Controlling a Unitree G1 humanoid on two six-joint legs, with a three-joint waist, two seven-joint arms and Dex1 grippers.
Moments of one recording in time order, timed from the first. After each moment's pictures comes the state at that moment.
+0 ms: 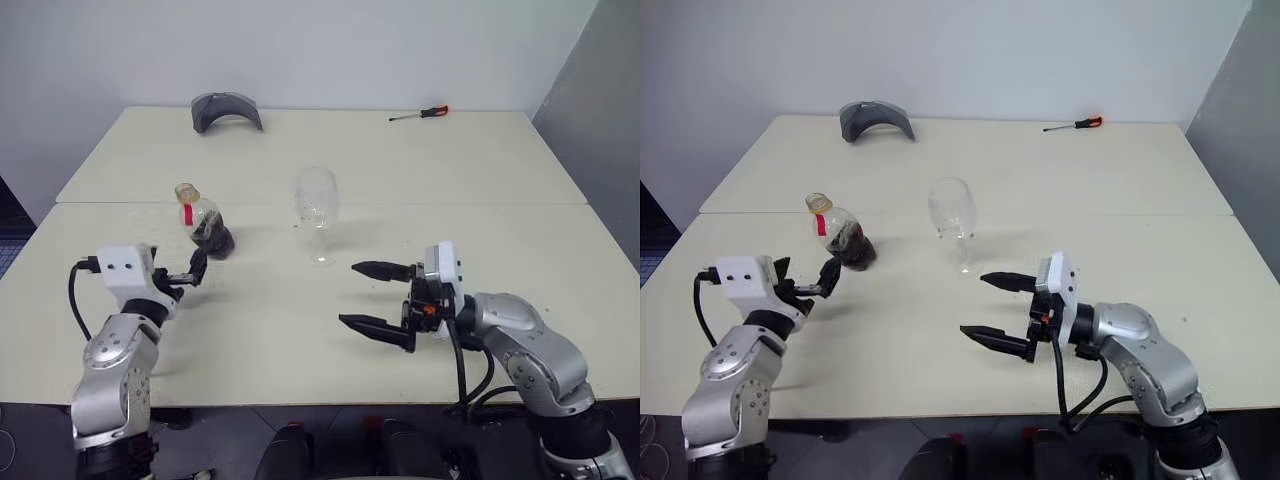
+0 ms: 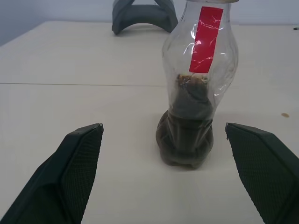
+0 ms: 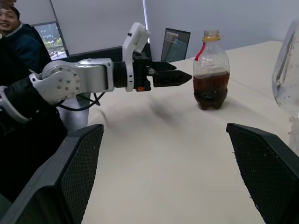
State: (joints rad) left arm -0.11 0.40 0.39 -0.17 -0.35 0.41 -0.26; right arm -0.22 -0.42 0.14 -0.48 0.55 0.50 0.91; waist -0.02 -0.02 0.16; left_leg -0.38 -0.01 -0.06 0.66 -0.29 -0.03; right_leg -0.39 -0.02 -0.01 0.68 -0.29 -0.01
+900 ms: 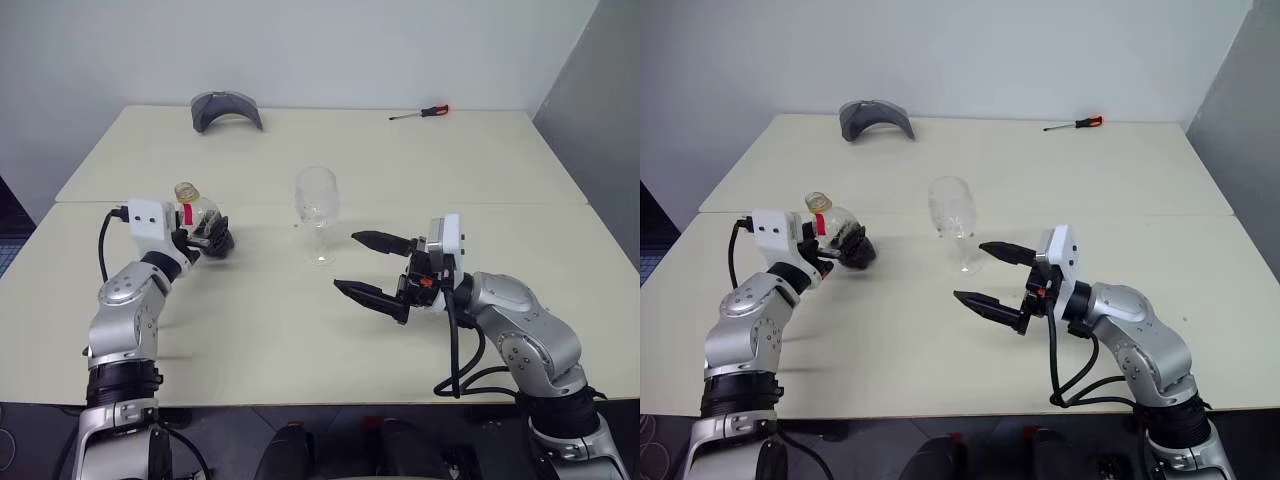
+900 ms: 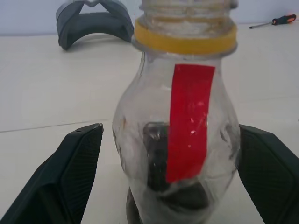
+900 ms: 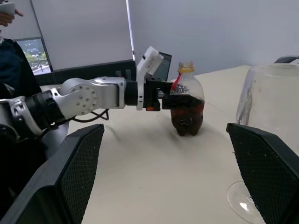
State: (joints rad) left arm -0.43 0.51 0.29 0.27 -0.29 0.25 -0.46; right arm -0.33 -0.39 0.12 -0.44 0.59 0.52 0.80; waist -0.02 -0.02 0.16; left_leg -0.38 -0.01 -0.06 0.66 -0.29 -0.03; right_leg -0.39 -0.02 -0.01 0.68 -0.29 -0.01
